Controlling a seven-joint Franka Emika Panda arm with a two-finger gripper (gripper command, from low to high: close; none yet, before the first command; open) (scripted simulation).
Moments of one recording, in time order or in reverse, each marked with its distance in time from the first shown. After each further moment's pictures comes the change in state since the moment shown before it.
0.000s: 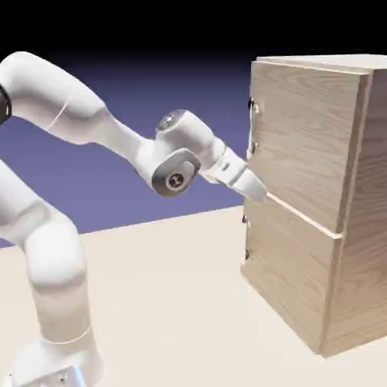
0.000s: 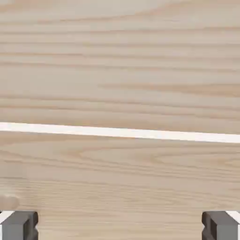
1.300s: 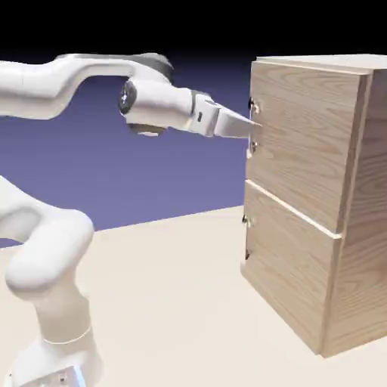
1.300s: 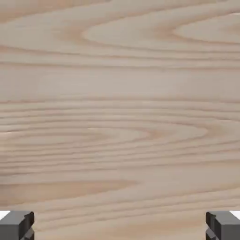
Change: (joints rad) arm -0.515 -0.287 0.639 0.264 1.696 -0.028 -1.154
